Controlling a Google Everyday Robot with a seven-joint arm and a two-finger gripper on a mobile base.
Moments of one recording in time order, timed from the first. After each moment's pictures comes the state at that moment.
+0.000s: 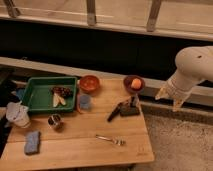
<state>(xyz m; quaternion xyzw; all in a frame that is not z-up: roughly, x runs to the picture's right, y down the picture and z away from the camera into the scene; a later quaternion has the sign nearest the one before) 0.288 0.061 0.626 -0.12 0.25 0.88 0.38</state>
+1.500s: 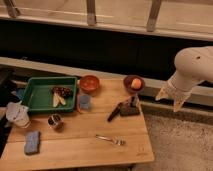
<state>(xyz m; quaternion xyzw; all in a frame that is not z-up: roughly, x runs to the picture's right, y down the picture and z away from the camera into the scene) 0.284 0.063 0.626 -0.11 0.26 0.87 0.40</state>
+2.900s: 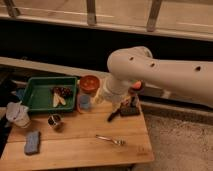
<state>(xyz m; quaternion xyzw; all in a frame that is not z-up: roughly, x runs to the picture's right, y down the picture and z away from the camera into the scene) 0.007 0.065 0.594 -0.29 0.13 0.77 0.55</state>
